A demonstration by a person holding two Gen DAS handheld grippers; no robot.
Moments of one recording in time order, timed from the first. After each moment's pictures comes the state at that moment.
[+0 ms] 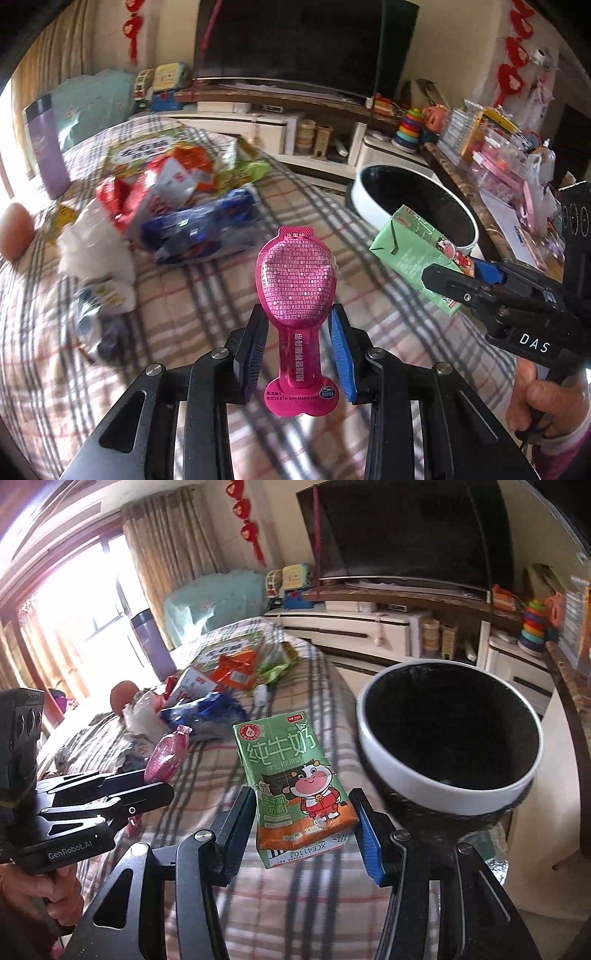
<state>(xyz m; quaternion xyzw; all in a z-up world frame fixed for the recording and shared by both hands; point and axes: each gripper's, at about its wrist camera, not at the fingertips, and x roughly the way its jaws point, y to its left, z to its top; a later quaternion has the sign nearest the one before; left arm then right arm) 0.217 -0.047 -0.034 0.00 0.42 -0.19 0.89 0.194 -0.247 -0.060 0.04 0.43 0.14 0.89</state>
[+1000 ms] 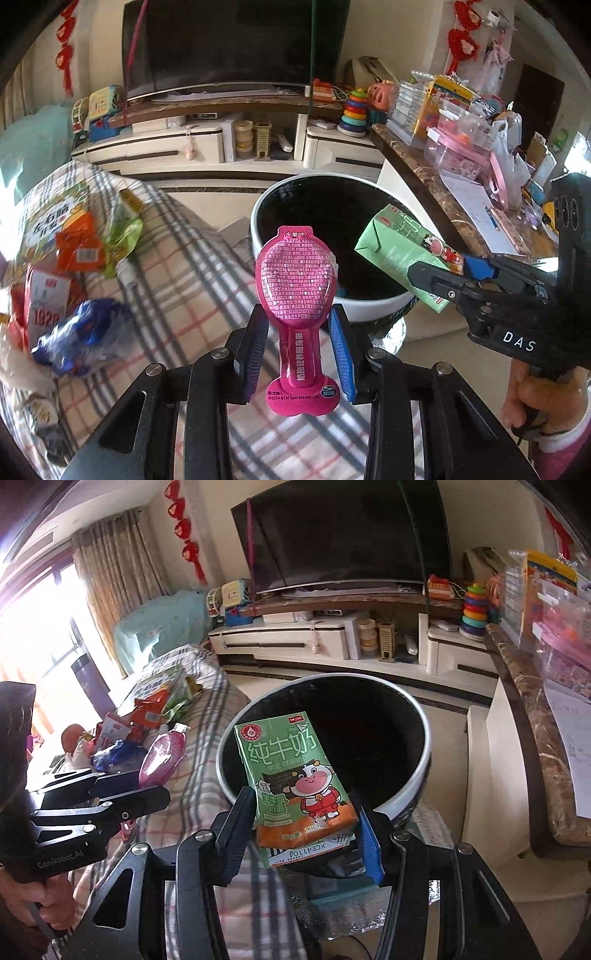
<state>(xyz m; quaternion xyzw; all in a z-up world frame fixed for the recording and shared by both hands) 0.292 -0.152 -0.029 0.06 0.42 -0.26 0.87 0.213 -0.347 -0.051 0.06 0.42 0.04 0.90</state>
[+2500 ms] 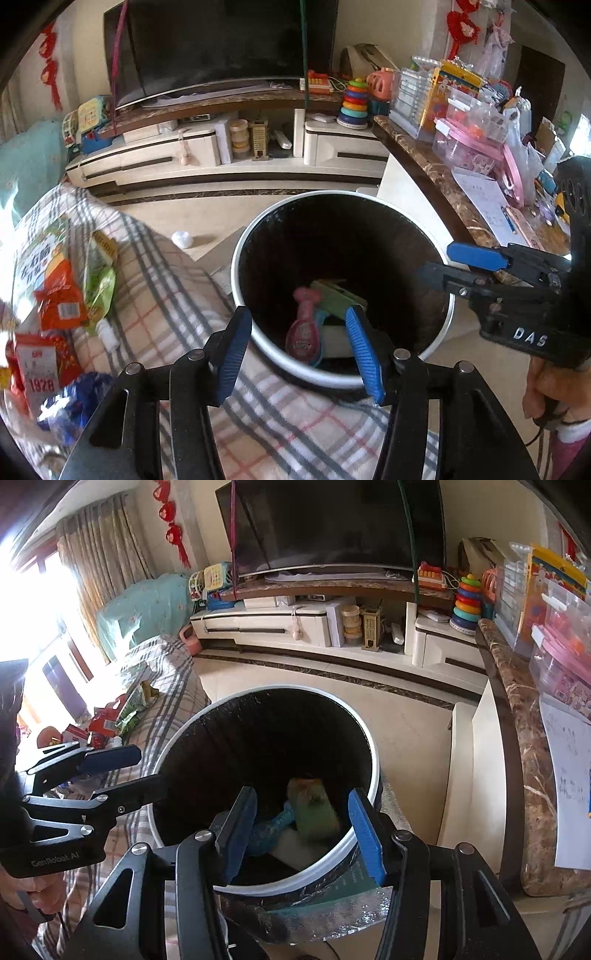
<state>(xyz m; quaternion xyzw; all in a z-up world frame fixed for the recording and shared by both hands) 0.346 -0.212 -0.037 0.08 0.42 -0.25 0.87 0.262 -0.389 -0.053 0.05 0.46 0.03 0.89</state>
